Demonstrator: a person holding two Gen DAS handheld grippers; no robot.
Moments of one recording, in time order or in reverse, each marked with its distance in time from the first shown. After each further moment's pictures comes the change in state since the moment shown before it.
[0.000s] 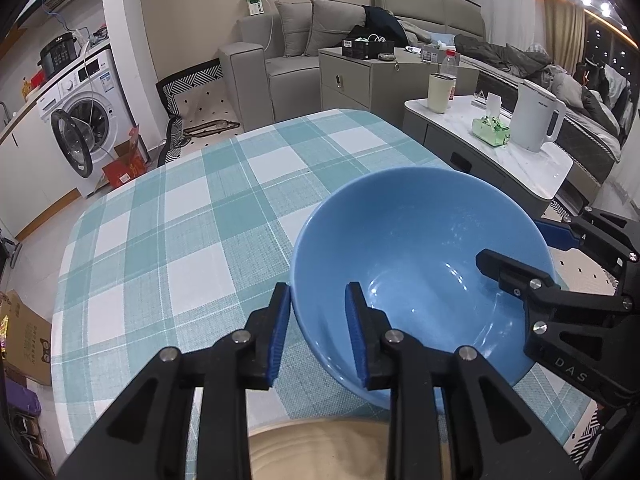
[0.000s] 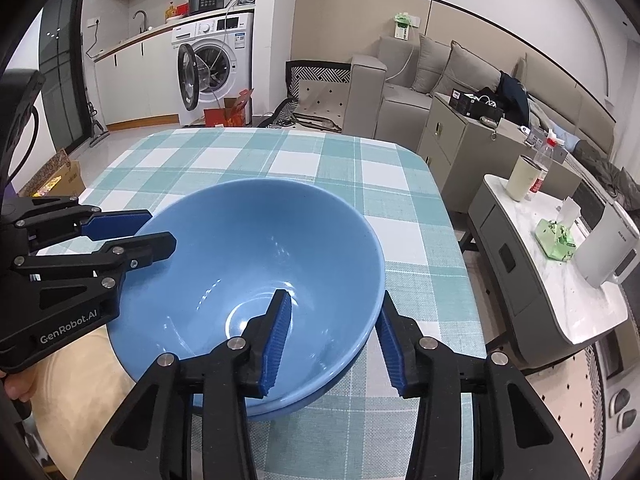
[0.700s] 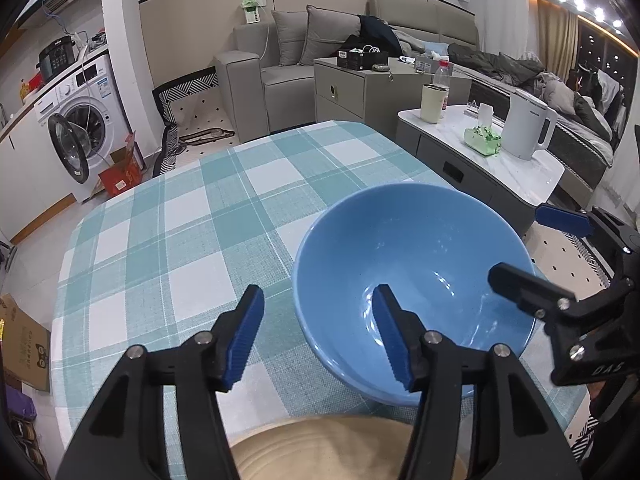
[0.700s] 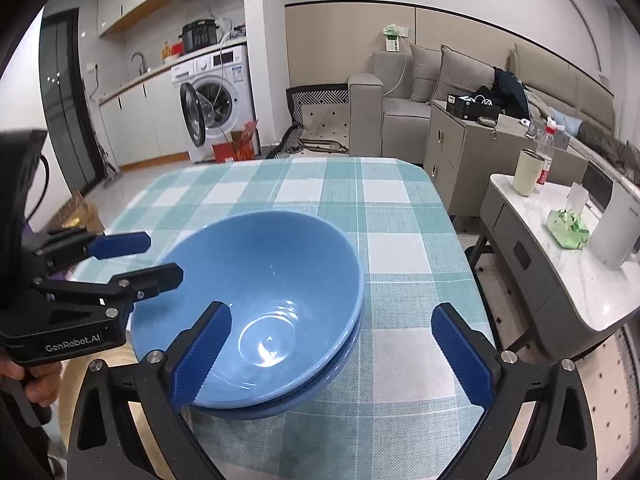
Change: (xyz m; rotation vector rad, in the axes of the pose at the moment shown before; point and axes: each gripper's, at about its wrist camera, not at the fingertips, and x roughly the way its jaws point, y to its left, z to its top) left arm -0.013 0.006 0.002 -0.004 -0.032 -0.025; right arm -0.019 -0.028 -0.004 0.122 -0.097 0.096
